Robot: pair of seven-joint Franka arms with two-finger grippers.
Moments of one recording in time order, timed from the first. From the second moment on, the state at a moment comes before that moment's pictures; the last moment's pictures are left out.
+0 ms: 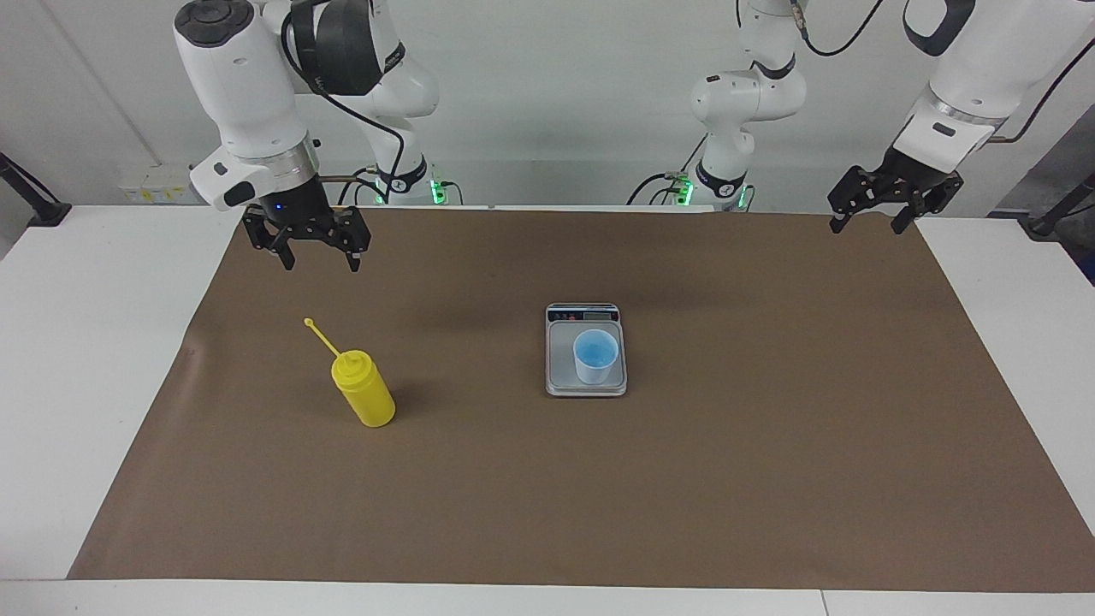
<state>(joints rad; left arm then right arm) 0.06 -0.06 -0.10 -1.62 -0.05 1.55 -0.01 -0.11 0.01 0.19 -1.67 -0.03 1.73 0.11</state>
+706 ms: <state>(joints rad) 0.06 -0.06 -0.10 -1.62 -0.05 1.55 -0.01 -0.11 0.01 0.19 -1.67 -0.03 1.73 0.11</state>
